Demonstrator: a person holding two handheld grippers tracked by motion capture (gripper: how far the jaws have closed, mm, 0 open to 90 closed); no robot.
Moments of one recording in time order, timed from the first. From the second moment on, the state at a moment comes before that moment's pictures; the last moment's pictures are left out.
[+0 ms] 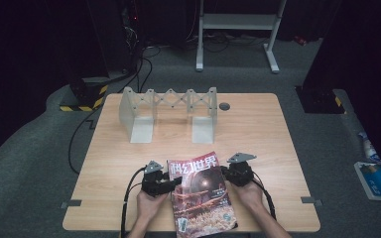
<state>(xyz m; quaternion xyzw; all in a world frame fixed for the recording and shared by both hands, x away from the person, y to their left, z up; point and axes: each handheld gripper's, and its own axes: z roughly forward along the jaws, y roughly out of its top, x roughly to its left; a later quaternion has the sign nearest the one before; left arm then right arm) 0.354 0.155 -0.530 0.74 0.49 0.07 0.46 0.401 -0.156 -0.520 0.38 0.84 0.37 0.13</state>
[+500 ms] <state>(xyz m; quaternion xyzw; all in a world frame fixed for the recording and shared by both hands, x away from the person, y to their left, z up) 0.364 0.150 -0.526 0.75 0.49 0.06 0.45 0.400 -0.152 -0.521 0.36 0.85 0.37 0.13</state>
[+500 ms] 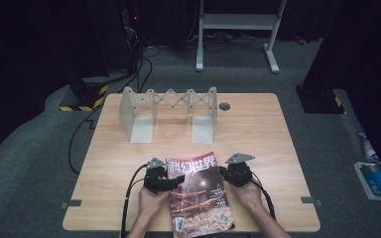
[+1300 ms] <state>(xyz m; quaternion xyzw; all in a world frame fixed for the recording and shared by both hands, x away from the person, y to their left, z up) 0.365 0.146 -0.526 0.74 0.49 0.03 0.46 0.395 -0.131 -0.523 0.33 0.86 0.38 0.11</state>
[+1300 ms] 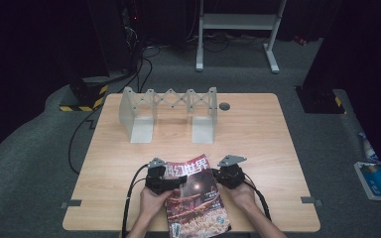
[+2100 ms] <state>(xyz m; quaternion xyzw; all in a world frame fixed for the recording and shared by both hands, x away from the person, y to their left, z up) 0.369 0.137 -0.517 0.75 0.51 0.05 0.41 0.394 -0.126 -0.523 0.32 0.86 0.38 0.12</state>
